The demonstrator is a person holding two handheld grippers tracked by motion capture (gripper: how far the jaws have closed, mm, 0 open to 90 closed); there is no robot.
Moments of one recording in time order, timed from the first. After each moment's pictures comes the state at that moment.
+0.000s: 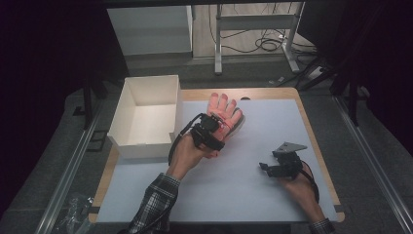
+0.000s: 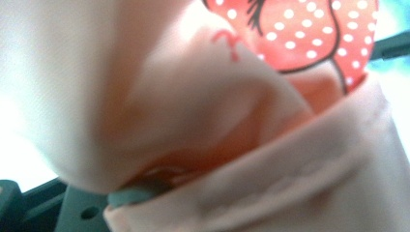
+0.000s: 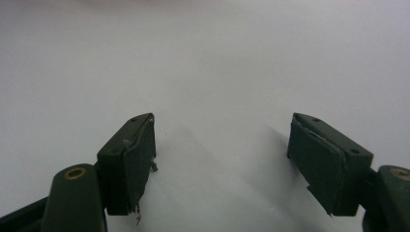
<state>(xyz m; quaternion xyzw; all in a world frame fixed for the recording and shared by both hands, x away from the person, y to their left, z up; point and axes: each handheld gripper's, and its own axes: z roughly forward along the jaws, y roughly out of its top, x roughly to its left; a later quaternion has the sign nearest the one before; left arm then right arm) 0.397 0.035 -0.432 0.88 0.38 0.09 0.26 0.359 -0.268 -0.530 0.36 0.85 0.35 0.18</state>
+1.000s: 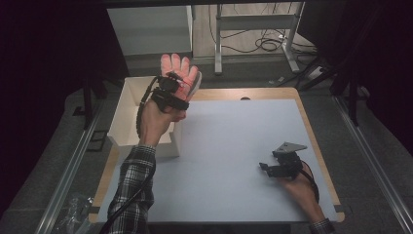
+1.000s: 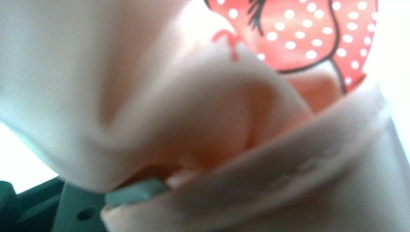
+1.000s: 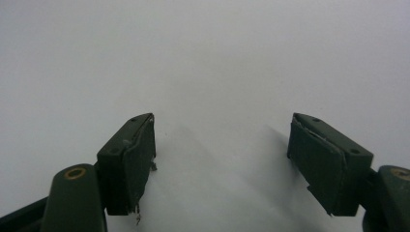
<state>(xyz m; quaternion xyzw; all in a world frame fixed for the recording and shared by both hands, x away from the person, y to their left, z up) 0.442 0.144 -0.353 0.80 0.51 0.18 0.25 0.359 -0.268 -0.531 0.36 0.84 0.36 0.18</state>
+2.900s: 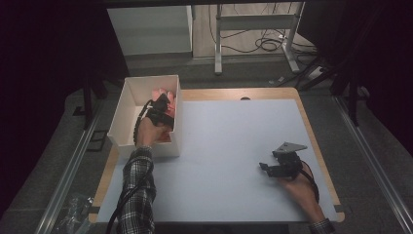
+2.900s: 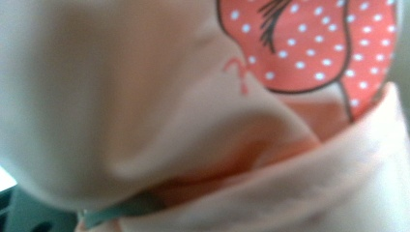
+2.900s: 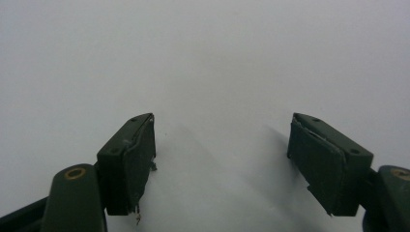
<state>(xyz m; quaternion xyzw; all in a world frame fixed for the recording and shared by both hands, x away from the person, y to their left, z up) 0.509 0.201 -0.497 0.78 0.60 0.05 0.16 0.359 -0.268 -0.531 0.36 0.84 0.36 0.18</state>
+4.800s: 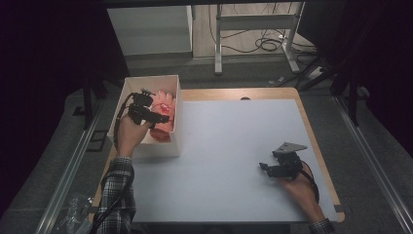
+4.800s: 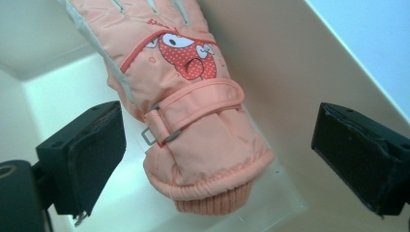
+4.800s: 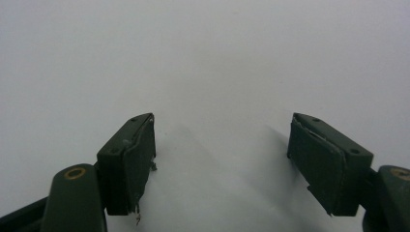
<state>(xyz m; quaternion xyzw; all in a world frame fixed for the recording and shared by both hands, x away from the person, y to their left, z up) 0.438 0.222 -0.419 0.79 0.53 0.15 0.29 0.359 -0.268 -0.531 0.36 0.84 0.36 0.18</state>
